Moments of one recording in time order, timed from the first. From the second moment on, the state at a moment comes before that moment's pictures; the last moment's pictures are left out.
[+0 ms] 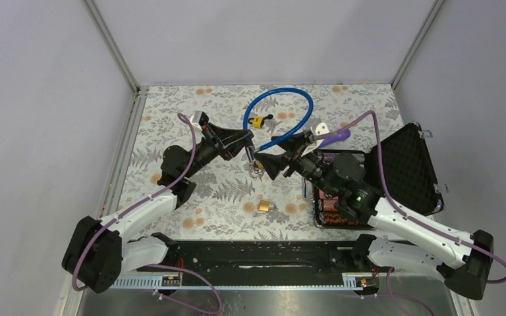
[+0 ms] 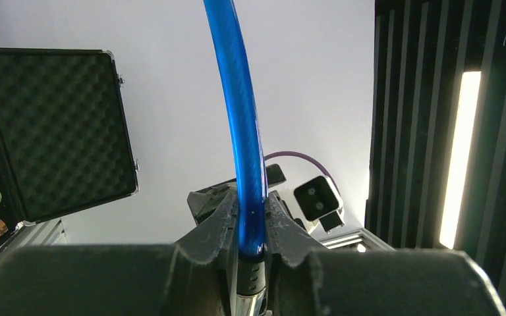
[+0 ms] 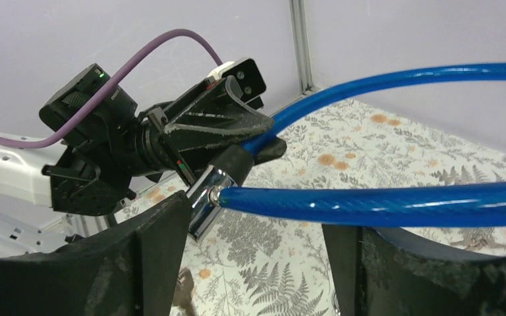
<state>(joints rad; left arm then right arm) -0.52 1.13 0.58 0.90 0.44 -1.83 0.97 0.96 0.80 0.34 0.06 0.18</state>
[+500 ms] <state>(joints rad) -0.52 1.11 0.58 0.96 0.40 -1.74 0.97 0.86 0.80 0.17 0.02 0.43</state>
